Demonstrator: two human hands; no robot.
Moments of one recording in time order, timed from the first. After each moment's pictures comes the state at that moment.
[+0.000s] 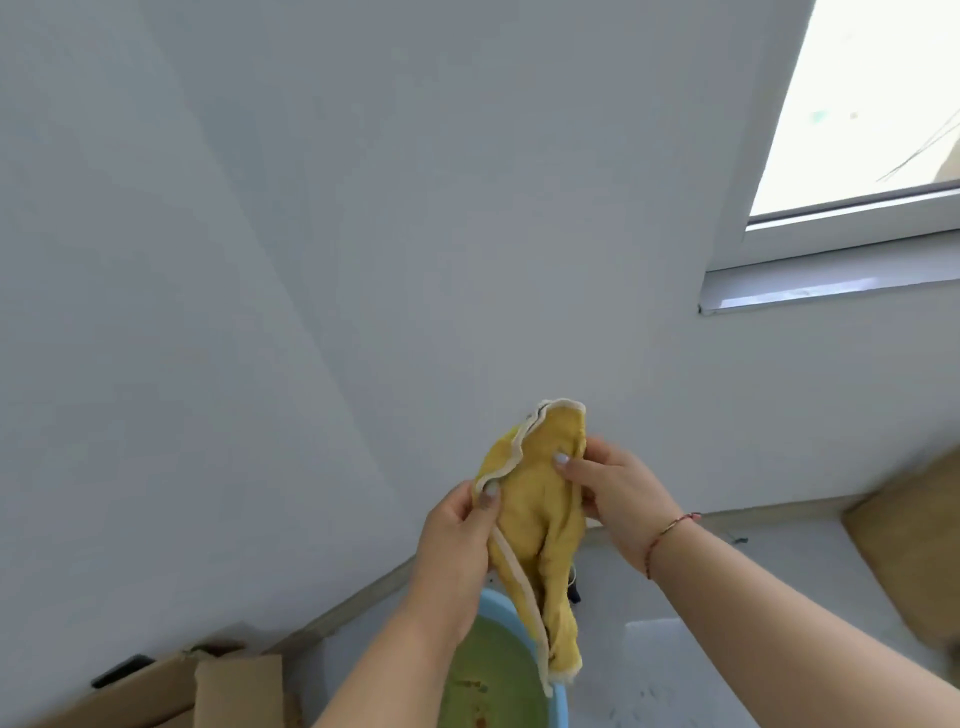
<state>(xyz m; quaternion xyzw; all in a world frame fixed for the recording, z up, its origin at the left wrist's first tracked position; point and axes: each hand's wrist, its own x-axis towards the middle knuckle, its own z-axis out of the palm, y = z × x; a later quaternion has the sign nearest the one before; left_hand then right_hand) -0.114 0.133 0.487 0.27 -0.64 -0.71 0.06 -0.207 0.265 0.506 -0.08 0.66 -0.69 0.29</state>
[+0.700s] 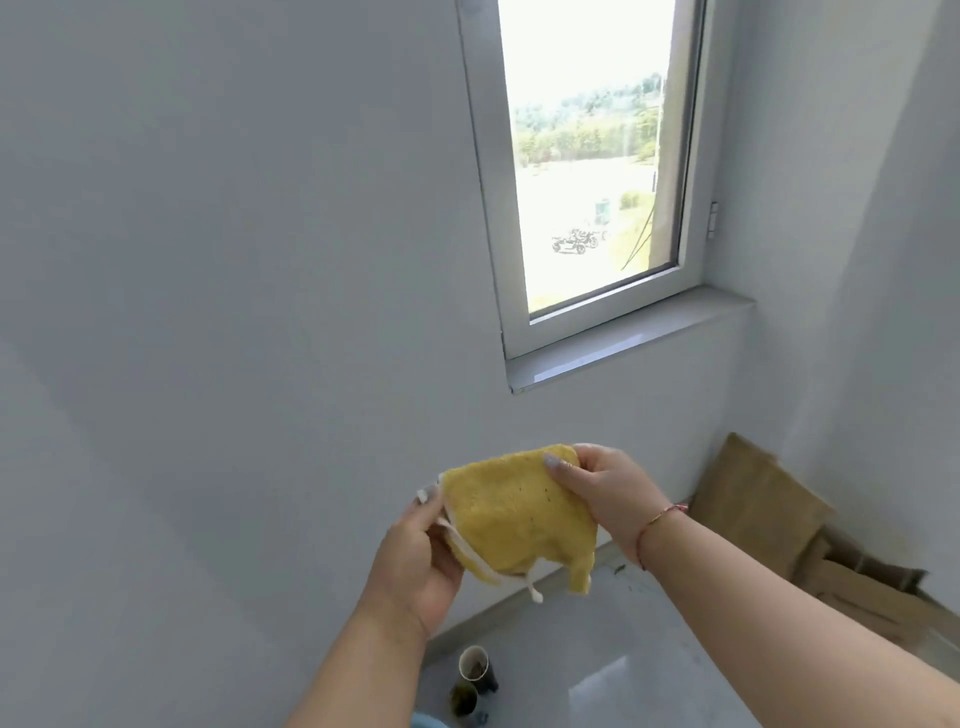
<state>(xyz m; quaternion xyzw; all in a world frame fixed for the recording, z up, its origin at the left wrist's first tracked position) -0.167 0.238 0.576 0.16 -0.47 -0.87 -0.06 -0.211 0.433 0.587 -0.03 0.72 -0.68 0.10</state>
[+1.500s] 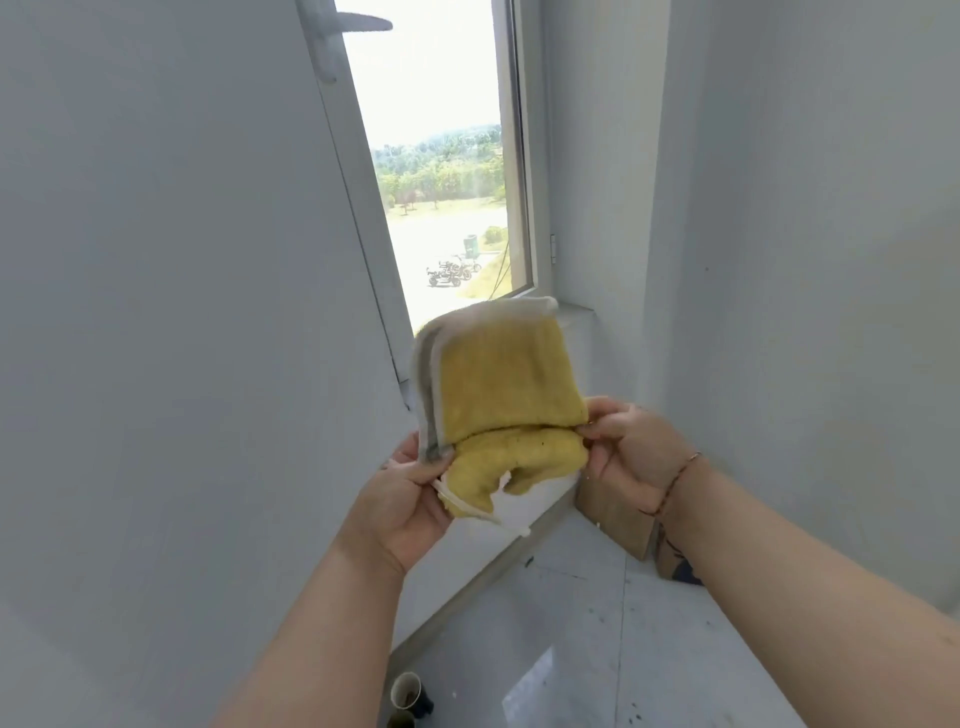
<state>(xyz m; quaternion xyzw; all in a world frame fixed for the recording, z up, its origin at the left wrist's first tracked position) -0.146 0.292 0.629 0.00 -0.43 -0.88 -0.21 -0.111 0.520 0.636 0.00 0.45 -0.89 0.02</state>
